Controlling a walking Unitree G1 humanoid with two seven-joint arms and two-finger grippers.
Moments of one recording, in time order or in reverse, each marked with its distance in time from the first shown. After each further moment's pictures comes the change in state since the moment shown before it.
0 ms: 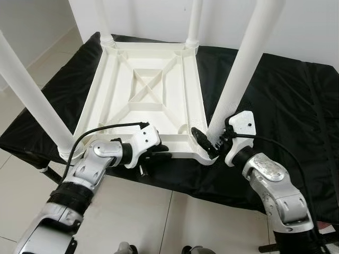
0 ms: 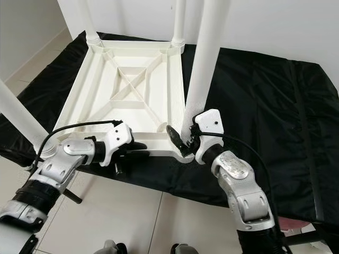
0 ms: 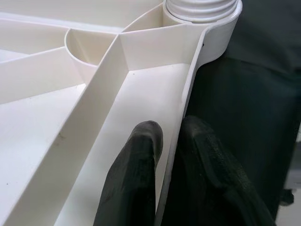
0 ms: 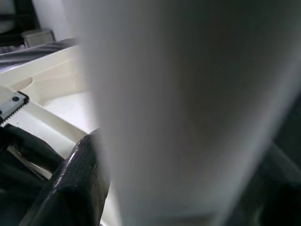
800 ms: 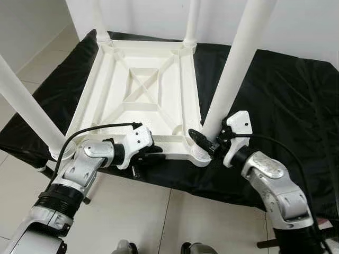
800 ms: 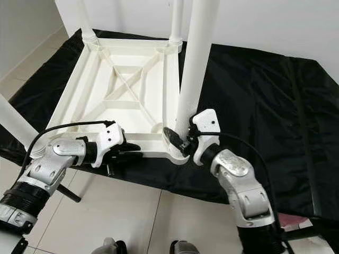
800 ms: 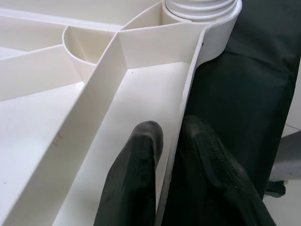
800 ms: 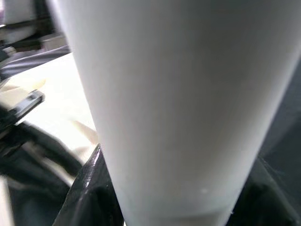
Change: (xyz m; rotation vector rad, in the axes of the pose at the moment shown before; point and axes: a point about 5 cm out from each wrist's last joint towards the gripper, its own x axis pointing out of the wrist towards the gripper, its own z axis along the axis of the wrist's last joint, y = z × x) left arm -0.011 -0.003 -0.003 -0.023 0.021 -0.039; right arm 0.007 0.008 -0.004 0.050 0.007 -0.007
